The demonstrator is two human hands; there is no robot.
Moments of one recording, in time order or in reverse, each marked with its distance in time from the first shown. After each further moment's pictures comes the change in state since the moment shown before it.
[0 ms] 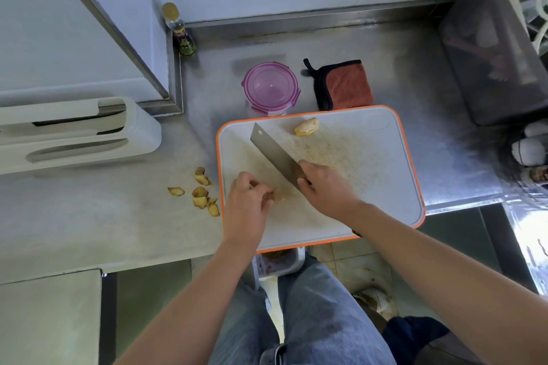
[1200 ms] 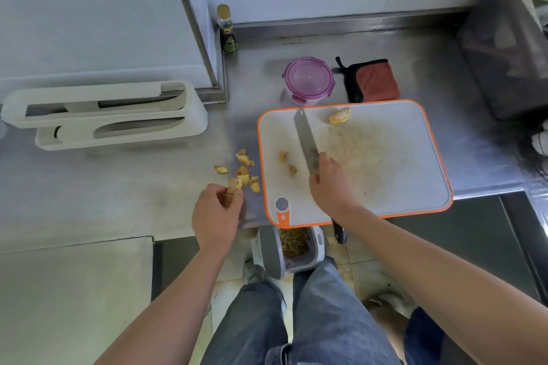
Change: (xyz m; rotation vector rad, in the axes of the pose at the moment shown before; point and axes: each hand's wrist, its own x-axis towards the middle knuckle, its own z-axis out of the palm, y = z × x) left_hand -0.064 -0.103 -0.055 -0.187 0.217 -0.460; right_hand -0.018 -0.086 0.047 0.081 0.210 0.271
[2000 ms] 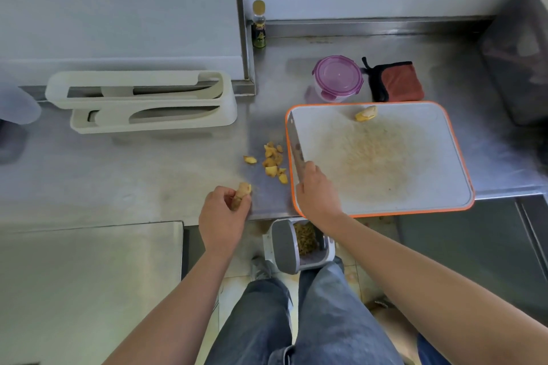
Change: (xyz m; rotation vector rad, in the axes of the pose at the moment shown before) left_hand -0.005 -0.040 -0.035 -0.051 -0.036 -0.011; right_hand -0.023 -0.063 0.055 -0.073 -0.084 0.030
